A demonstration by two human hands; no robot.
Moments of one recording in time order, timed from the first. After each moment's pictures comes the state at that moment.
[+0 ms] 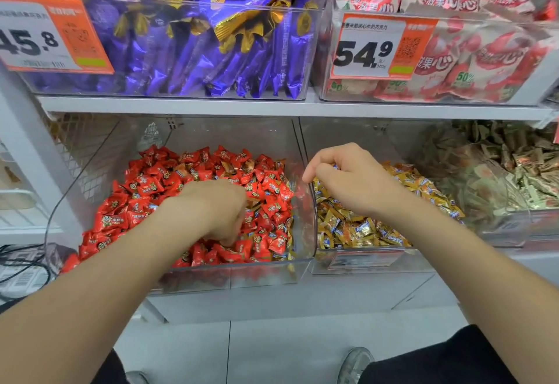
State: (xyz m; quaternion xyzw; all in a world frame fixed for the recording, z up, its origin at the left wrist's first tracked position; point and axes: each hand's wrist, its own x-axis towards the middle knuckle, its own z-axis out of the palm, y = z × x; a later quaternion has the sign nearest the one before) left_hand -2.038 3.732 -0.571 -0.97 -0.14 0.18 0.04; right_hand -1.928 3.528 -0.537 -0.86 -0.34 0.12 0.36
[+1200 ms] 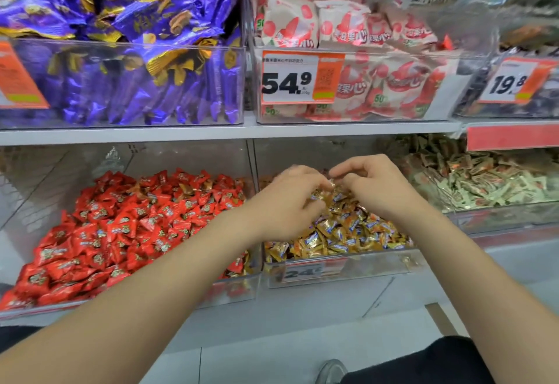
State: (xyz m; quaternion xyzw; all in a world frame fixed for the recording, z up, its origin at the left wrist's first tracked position) left_hand -1.973 3.605 -0.544 -0.96 0.08 -0.05 -0.26; right_hand -1.875 3.430 -0.537 -0.89 -0.22 0.04 0.40
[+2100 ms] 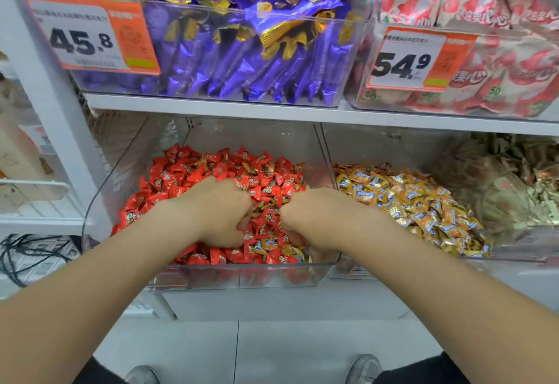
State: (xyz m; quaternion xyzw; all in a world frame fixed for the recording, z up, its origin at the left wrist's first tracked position) left_hand -2.066 3.770 -0.584 -0.99 -0.01 0.12 0.08; right_hand -1.979 3.595 -0.549 -0.79 -0.57 0.09 -0.21
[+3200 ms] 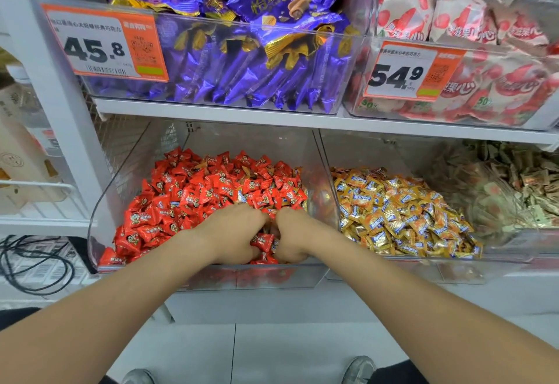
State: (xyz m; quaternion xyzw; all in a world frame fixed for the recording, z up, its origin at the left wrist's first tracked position) left_hand -2.063 3.757 -0.627 -1.00 0.01 0.06 -0.07; right_hand -1.982 3.624 -0.608 -0.90 -0.38 0.23 -0.03
